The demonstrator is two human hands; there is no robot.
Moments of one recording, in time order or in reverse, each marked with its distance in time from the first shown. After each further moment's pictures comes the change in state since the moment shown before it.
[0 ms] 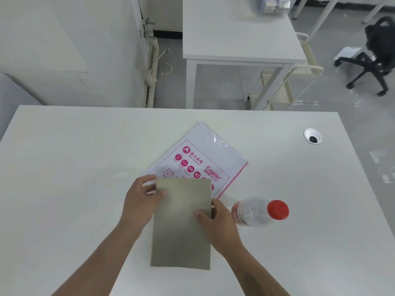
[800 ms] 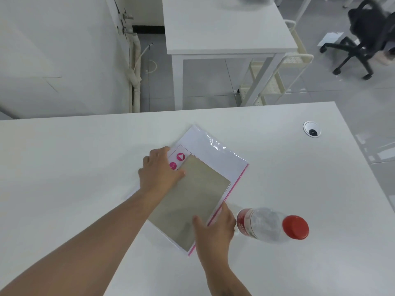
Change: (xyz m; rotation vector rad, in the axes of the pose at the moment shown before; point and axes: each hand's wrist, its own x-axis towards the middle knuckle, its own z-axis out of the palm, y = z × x) left_hand 0.105 0.039 0.064 0.938 -0.042 0.328; right_hand 0.029 0.000 0.051 0.079 0.481 0.044
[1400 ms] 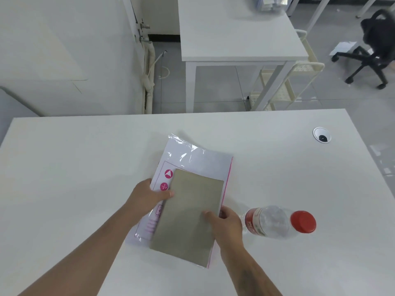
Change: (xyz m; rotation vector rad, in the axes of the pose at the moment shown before) left_hand -0.047 -0.080 -0.017 -0.649 -0.272 -0.190; right_hand 0.010 -0.002 -0.016 0.183 -0.232 0.219
